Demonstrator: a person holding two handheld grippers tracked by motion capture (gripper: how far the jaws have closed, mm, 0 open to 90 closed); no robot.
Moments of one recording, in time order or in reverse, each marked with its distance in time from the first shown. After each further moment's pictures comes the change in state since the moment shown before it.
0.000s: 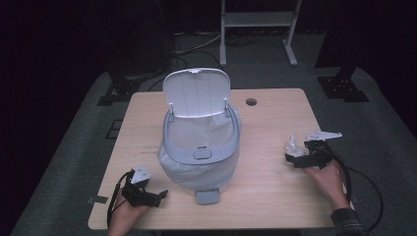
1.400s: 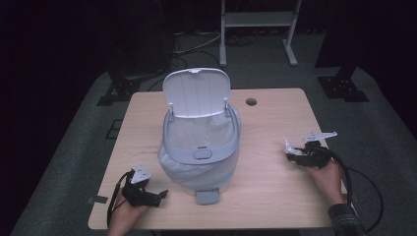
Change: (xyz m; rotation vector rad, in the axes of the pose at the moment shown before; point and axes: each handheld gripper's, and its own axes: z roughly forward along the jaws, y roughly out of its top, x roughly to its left) left arm 0.000 0.000 0.000 0.000 -0.001 0.000; right arm -0.012 -0.008 0.016 0.068 0.089 -0.032
